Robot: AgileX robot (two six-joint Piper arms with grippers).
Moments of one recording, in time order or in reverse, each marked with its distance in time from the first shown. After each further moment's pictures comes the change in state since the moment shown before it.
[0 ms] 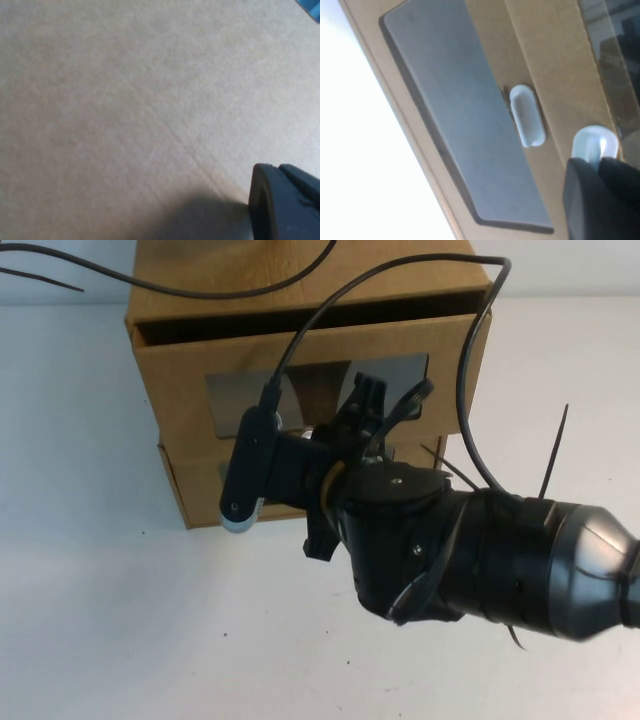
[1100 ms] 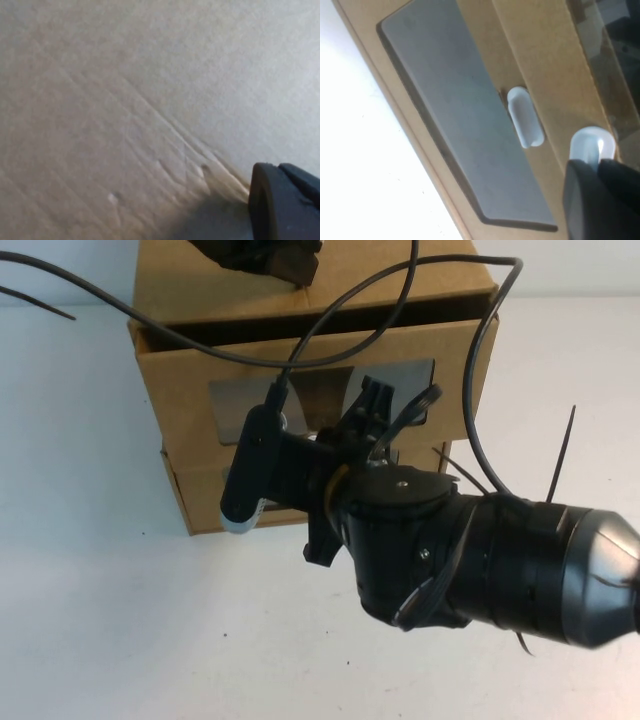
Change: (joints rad) right arm 0.012 -0.021 0.010 0.025 0.025 0.019; left arm -0.160 -0.261 0.339 0.234 -0.008 0.003
